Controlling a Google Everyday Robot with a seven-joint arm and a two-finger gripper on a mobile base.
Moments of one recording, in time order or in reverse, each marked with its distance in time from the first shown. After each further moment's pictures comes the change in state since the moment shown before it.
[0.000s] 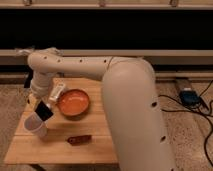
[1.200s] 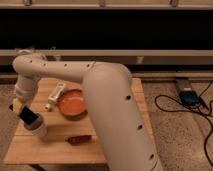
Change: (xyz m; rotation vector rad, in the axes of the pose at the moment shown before) arm -0.042 0.044 0.044 -0.109 -0.016 -0.173
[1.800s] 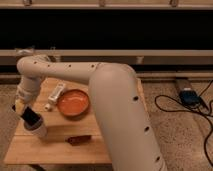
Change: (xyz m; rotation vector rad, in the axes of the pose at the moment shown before) arm 0.011 0.005 -0.003 -0.014 -0.017 0.004
